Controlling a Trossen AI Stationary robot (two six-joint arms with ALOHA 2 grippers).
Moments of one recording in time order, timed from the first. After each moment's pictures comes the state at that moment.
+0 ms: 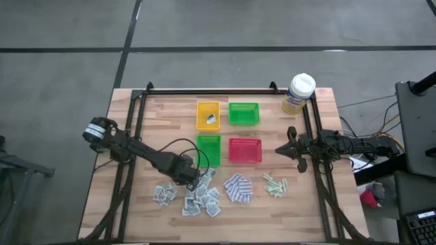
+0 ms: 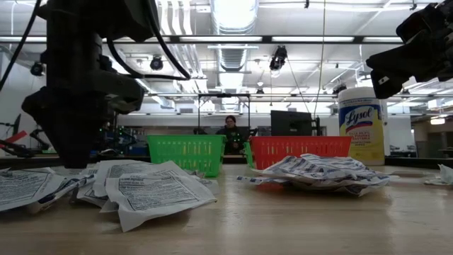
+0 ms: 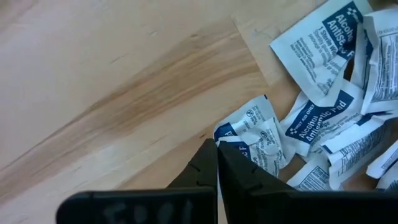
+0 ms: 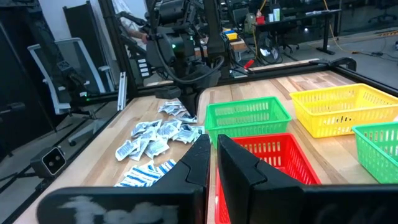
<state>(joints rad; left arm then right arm) -0.33 1.64 0.93 -0.68 -0.01 -1.33 0.04 0.06 0.03 -0.02 -0.08 0.21</state>
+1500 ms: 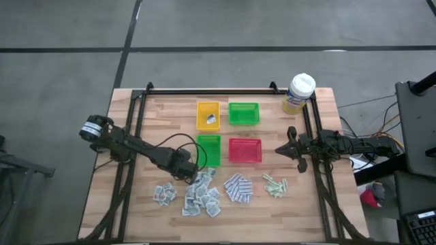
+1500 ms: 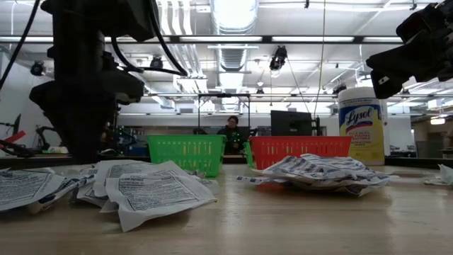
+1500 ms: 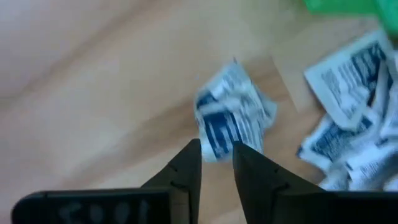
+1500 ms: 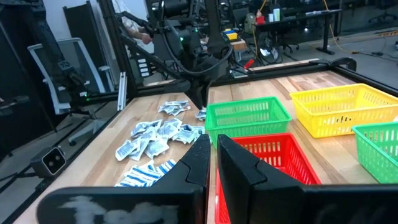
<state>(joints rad) -0.30 1.58 0.94 -0.79 -0.05 -1.33 0.04 0.06 0.03 -0.02 -0.08 0.21</state>
